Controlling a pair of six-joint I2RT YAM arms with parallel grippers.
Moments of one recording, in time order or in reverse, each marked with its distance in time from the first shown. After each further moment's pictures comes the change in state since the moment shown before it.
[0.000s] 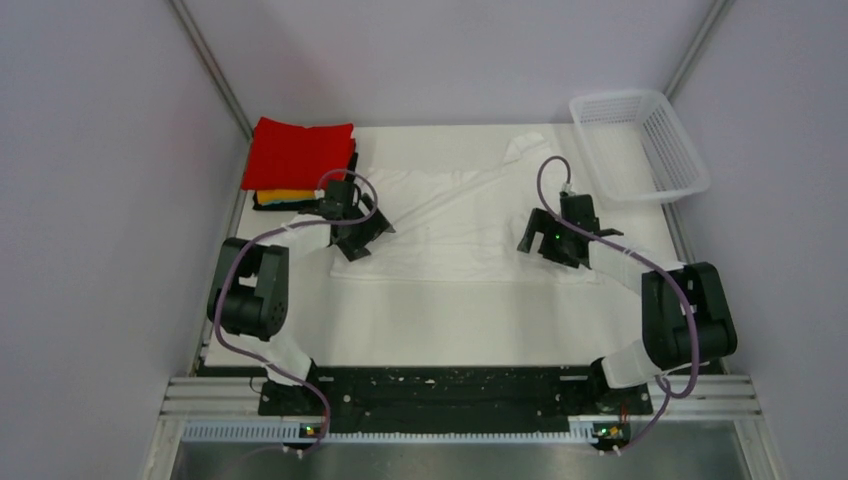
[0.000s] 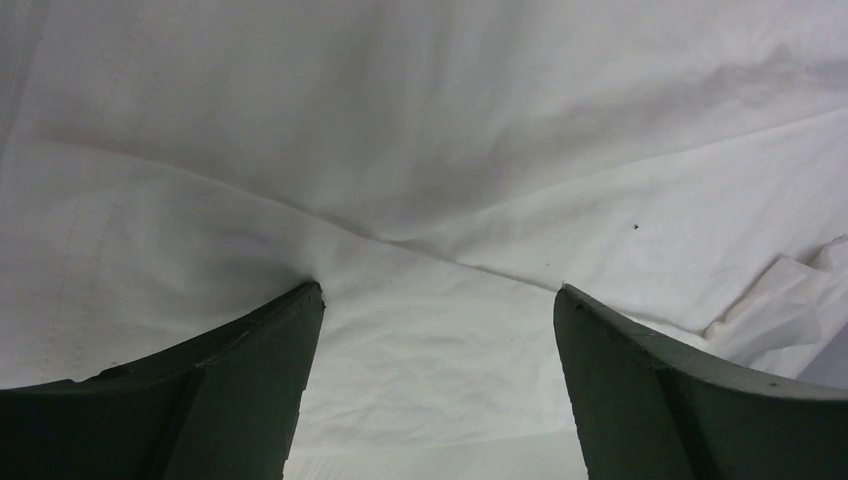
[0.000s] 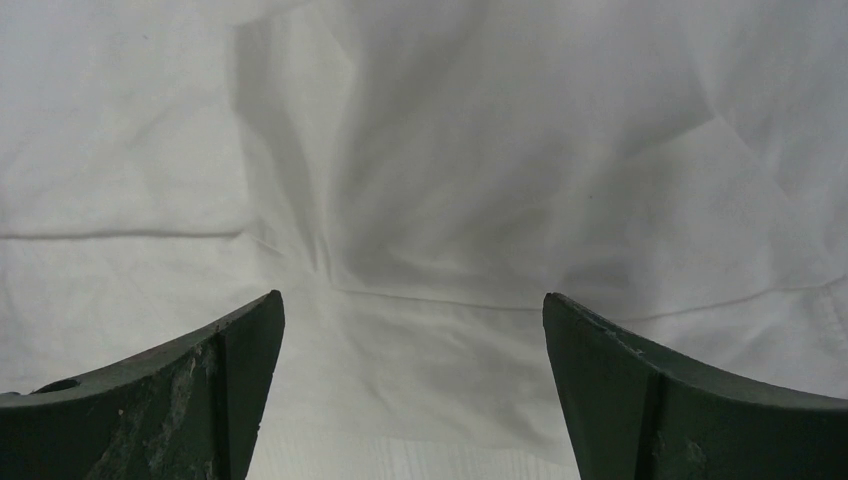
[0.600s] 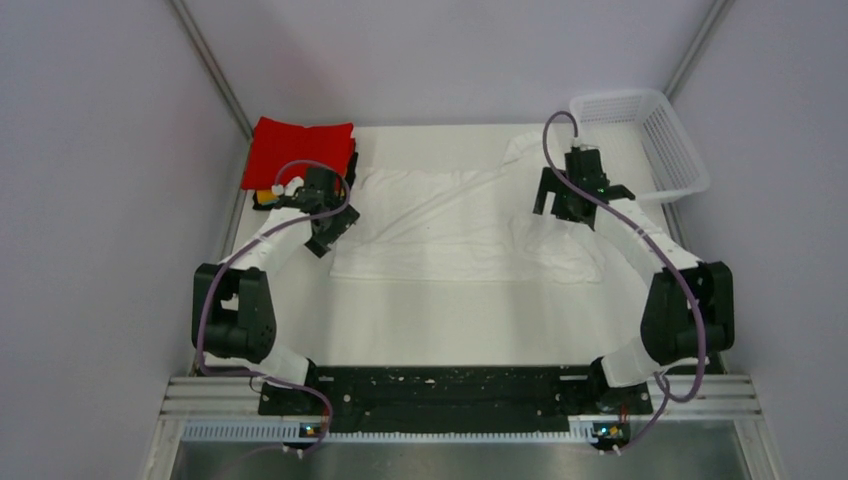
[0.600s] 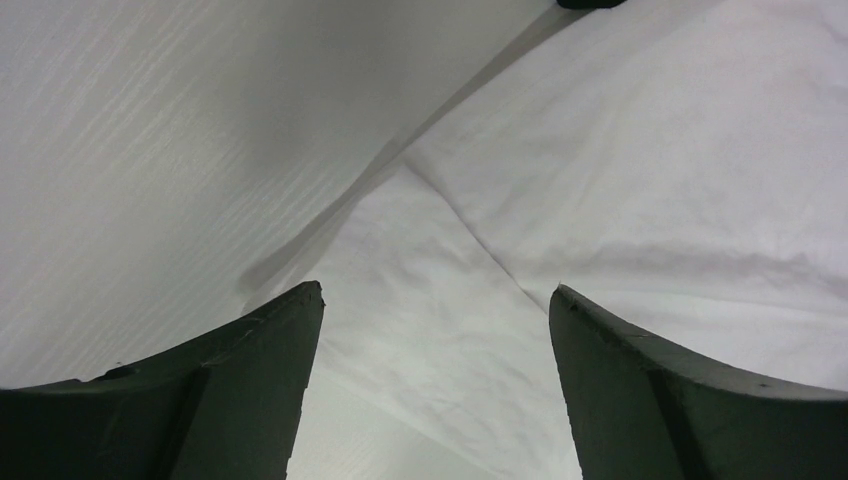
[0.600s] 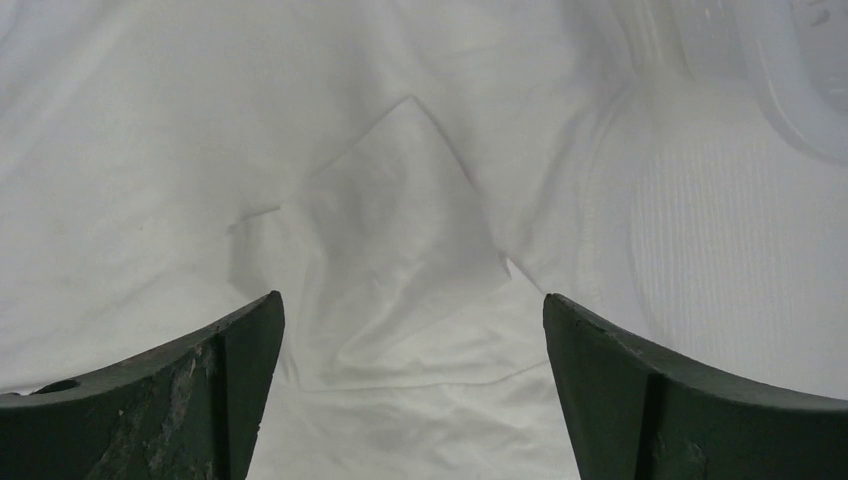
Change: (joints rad) left arm 0.068 -0.155 0.096 -0.321 -0.361 -0.090; right arm 0.000 0.055 0.399 -0.290 0.276 -0.137
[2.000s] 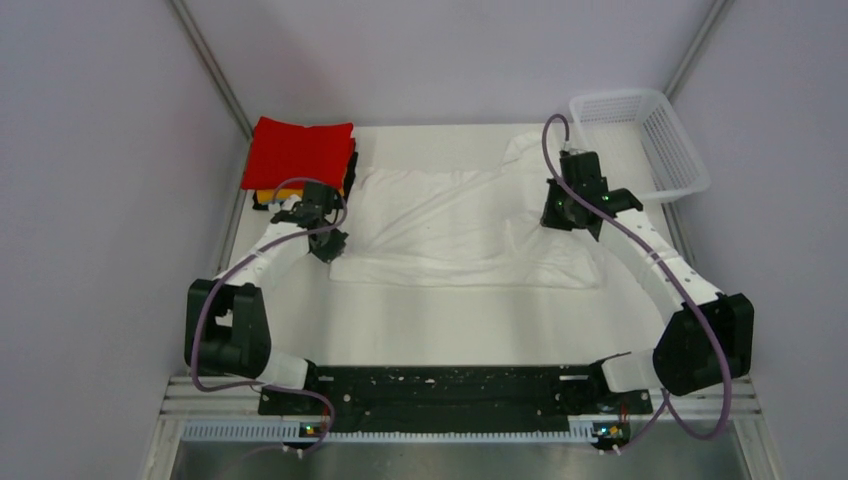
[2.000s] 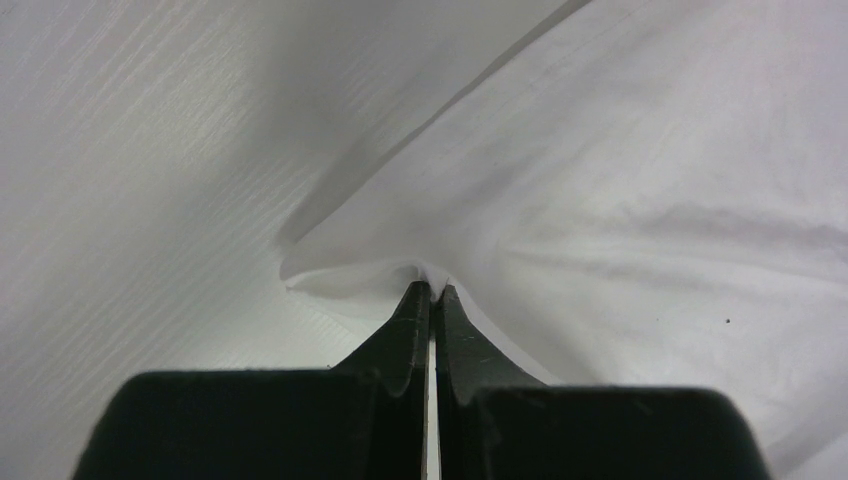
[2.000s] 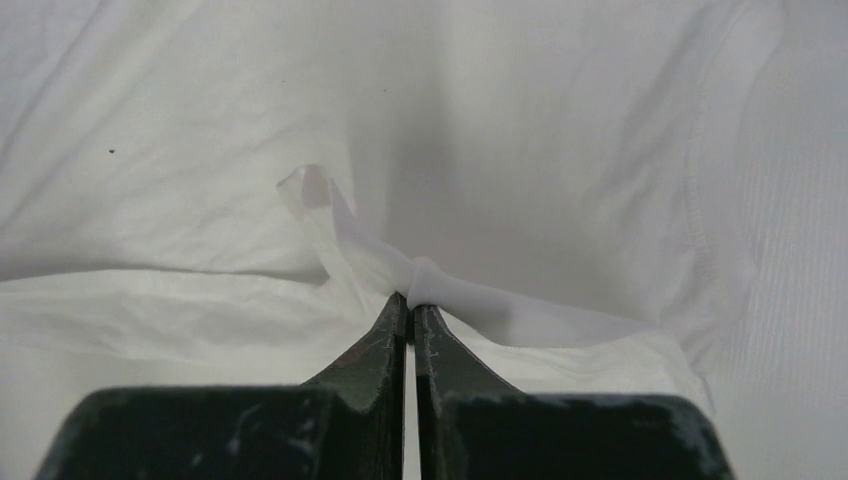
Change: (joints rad) left arm -0.003 -0.096 -0.120 -0.029 0.016 -0.056; right arm 0.092 -0.197 -0.021 -0.184 -0.124 0.064
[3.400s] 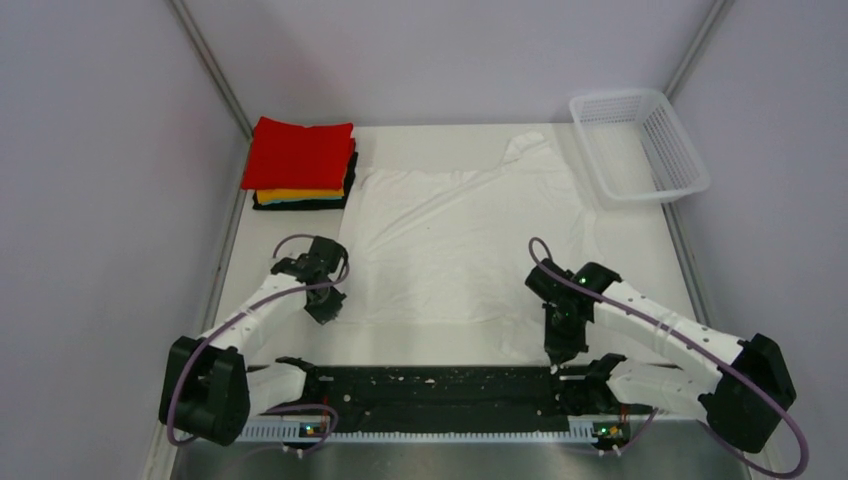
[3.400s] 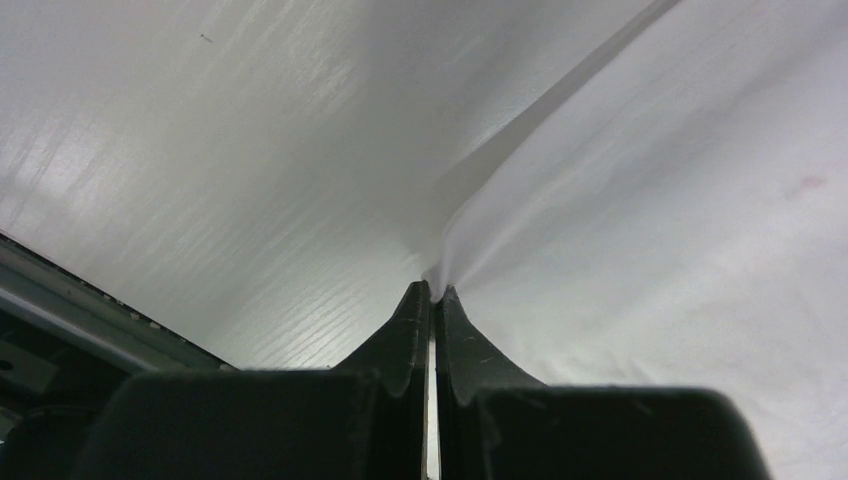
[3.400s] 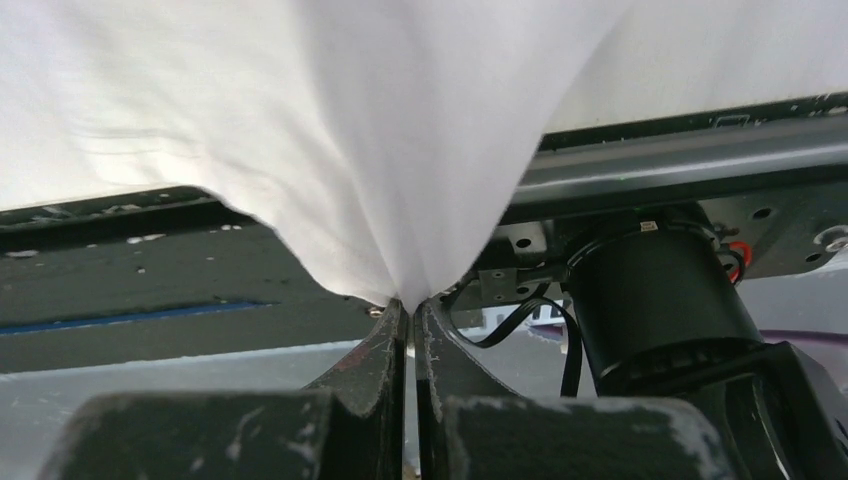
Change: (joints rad) left arm -0.134 -0.302 -0.348 -0.223 -0.066 -0.084; right arm 0.463 -0.322 -0.468 -0.597 -0.089 0.505
